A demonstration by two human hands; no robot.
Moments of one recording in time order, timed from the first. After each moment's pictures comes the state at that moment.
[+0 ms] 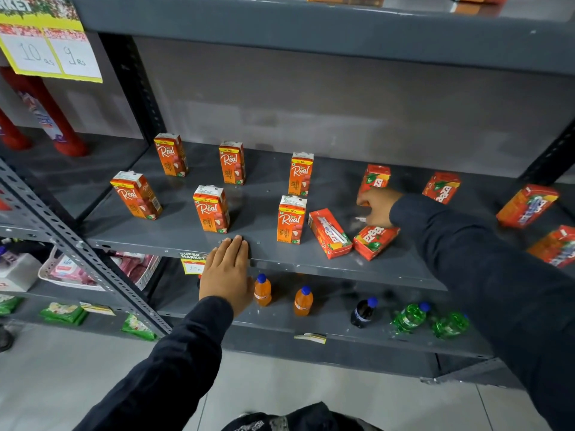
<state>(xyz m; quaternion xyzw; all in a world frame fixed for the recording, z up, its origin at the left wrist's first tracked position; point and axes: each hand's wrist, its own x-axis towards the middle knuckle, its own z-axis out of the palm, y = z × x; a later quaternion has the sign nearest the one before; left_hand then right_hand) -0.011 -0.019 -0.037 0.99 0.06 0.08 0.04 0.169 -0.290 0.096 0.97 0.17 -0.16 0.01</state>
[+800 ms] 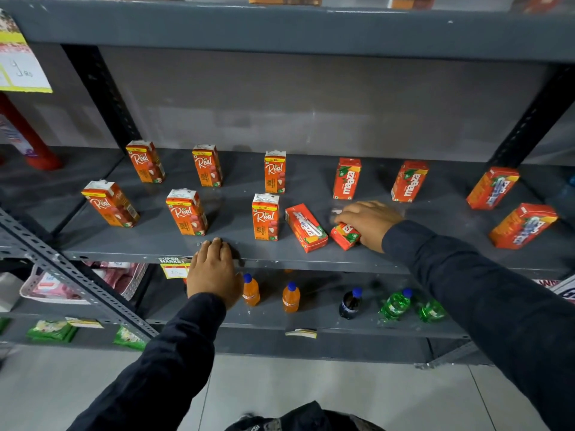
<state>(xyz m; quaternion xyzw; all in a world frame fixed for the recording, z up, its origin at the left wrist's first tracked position) -0.002 -0.037 -0.026 0.99 0.12 0.06 0.05 0.135 -0.343 0.054 0.94 0.33 -0.03 0.09</state>
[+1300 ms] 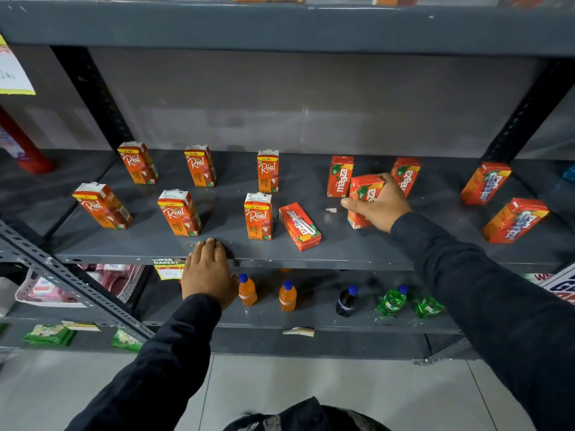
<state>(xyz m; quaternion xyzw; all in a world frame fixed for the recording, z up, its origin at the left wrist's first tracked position) -0.003 -0.040 -0.027 0.99 0.13 0.06 0.04 0.140 -0.356 0.064 0.87 0.00 0.03 -0.49</state>
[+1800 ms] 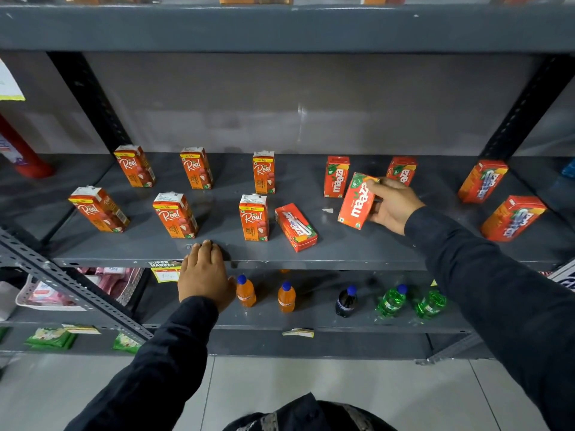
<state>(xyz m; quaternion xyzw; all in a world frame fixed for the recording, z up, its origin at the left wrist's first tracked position) -0.003 -0.042 -0.025 0.99 0.13 0.06 0.04 0.149 -0.375 0.069 0.65 -0.07 -0.13 -0.75</state>
